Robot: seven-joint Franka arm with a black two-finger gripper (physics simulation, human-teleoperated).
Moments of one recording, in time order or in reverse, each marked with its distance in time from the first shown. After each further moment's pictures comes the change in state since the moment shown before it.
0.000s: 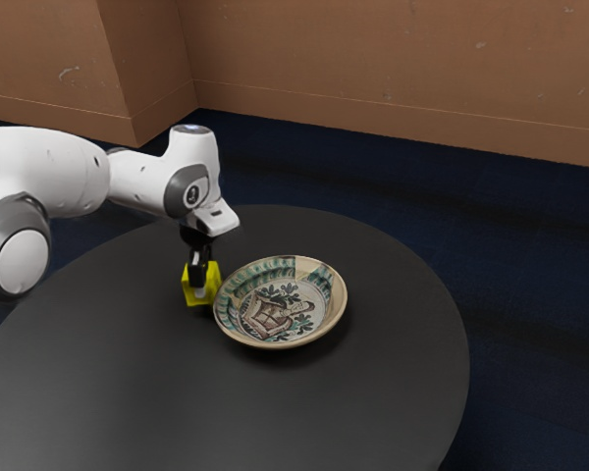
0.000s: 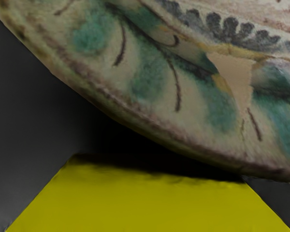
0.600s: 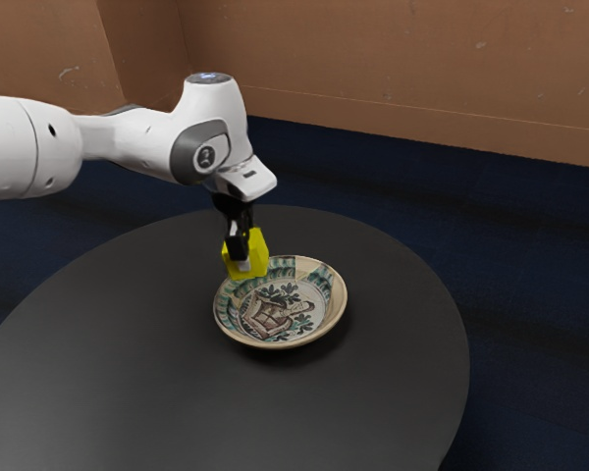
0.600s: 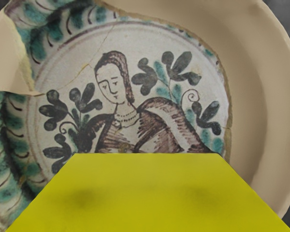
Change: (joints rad) arm -0.025 -0.269 -0.175 -0.107 -0.003 -0.016 -0.137
